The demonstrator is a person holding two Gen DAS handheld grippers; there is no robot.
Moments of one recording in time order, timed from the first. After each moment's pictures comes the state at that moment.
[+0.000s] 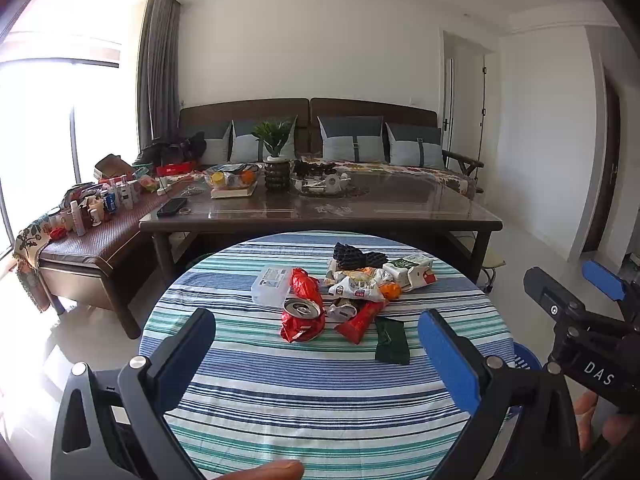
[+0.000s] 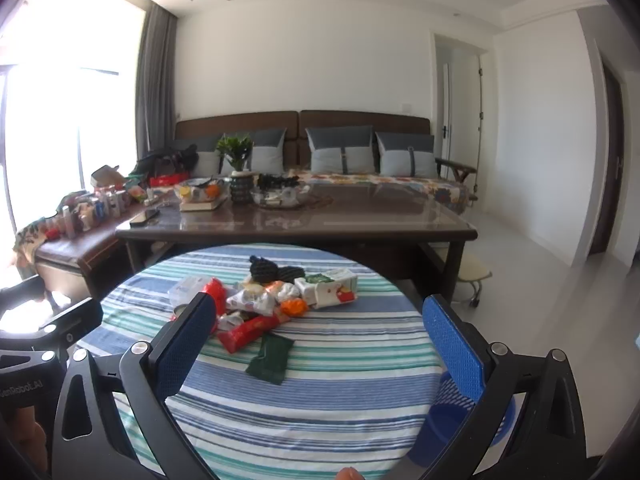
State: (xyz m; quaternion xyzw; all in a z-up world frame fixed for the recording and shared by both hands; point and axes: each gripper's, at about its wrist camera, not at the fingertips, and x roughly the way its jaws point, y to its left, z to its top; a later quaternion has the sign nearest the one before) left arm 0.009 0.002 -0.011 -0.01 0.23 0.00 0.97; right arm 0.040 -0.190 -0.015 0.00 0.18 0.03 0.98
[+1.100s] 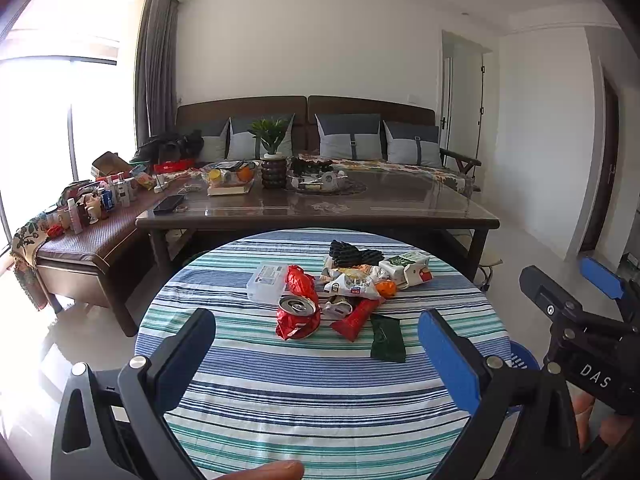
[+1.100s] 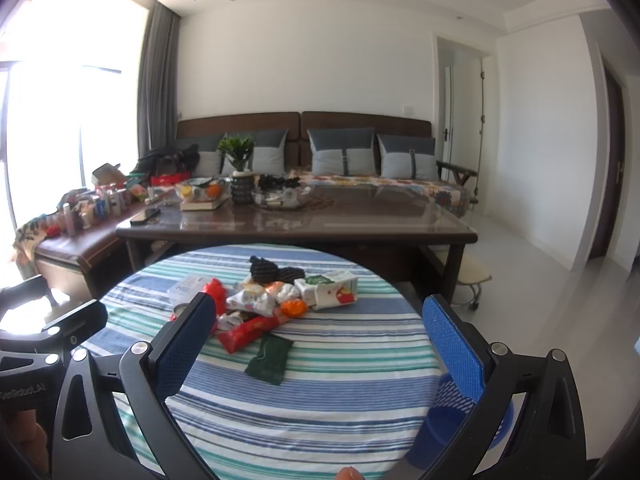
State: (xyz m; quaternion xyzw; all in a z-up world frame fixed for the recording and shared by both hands) left arm 0.008 -0.005 -0.013 -0.02 0.24 0.00 0.97; right arm 0.040 -0.188 -0.016 -0.01 0.18 0.03 0.98
